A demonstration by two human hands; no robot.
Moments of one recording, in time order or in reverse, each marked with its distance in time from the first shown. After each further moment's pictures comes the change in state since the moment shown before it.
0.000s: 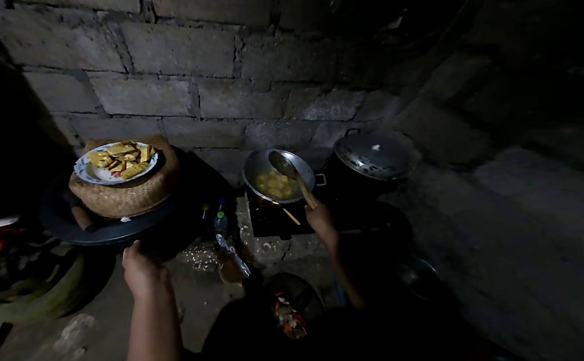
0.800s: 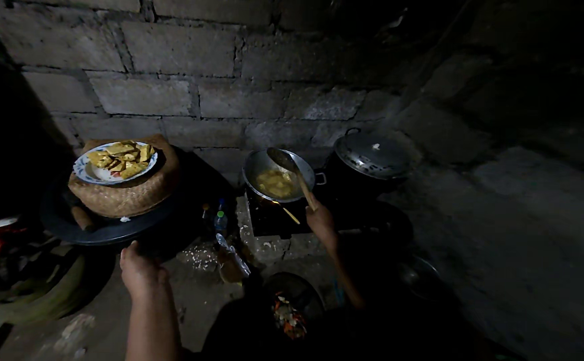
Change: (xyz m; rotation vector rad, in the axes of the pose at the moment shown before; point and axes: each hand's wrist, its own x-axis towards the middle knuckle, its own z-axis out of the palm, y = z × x) left_hand -0.001 0.003 -0.001 0.029 0.036 -0.024; right_hand -0.006 0.005 0.003 -0.083 0.042 -0.038
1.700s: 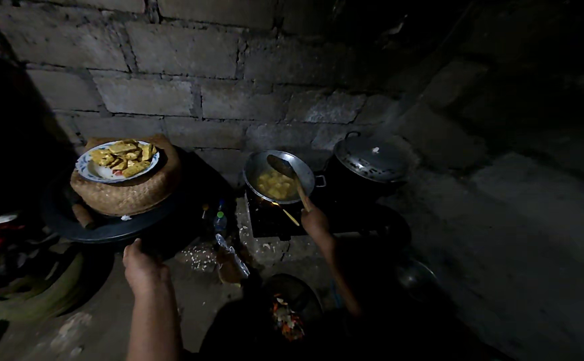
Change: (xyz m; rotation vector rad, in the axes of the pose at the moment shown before) left_hand 0.001 -0.001 0.003 -0.025 0.004 -0.013; right_hand -0.001 -0.015 0.007 -0.101 -0.070 0.074
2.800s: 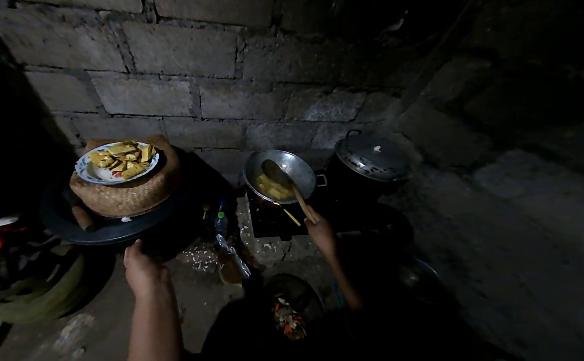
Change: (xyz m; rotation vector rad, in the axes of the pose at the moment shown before) left_hand 0.001 -0.001 0.001 -0.004 -0.023 0.026; right_hand -0.018 0.031 0.010 0.372 -0.001 -0.075
